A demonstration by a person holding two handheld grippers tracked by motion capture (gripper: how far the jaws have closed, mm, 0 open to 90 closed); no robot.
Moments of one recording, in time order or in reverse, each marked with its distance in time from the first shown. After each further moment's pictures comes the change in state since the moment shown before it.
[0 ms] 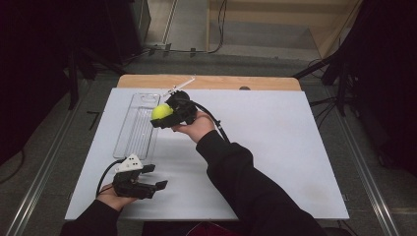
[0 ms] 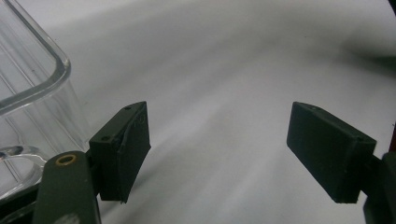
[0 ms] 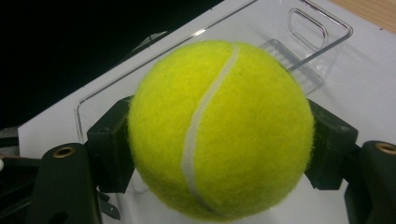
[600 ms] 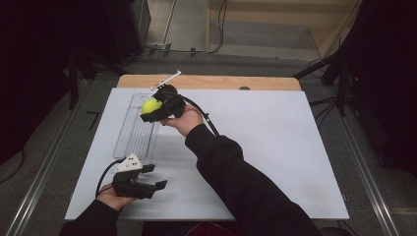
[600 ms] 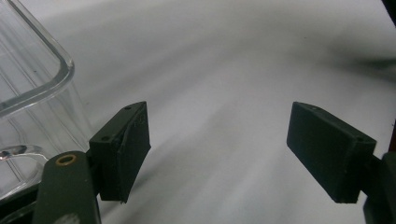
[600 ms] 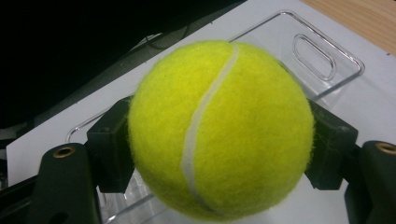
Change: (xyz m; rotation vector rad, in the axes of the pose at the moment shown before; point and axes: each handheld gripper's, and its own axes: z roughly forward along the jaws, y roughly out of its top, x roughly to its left) left arm 0.001 0.000 -0.001 -0.006 -0.004 0.000; right arm 0.007 0.029 0.022 0.012 -0.019 -0.021
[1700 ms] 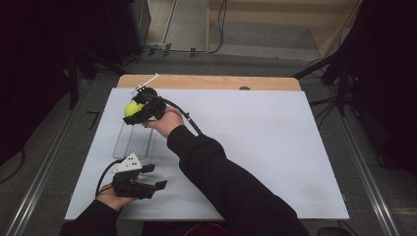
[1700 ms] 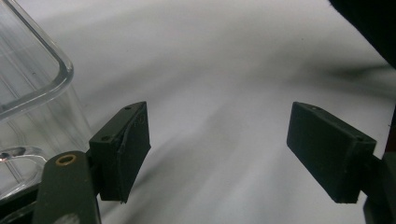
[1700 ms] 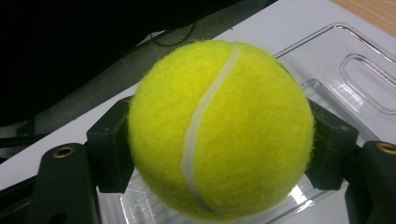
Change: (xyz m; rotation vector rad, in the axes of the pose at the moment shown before) left arm 0.000 0.000 -0.001 -0.004 -0.002 0.005; right arm 0.019 0.018 0.048 0.030 0.014 -0.009
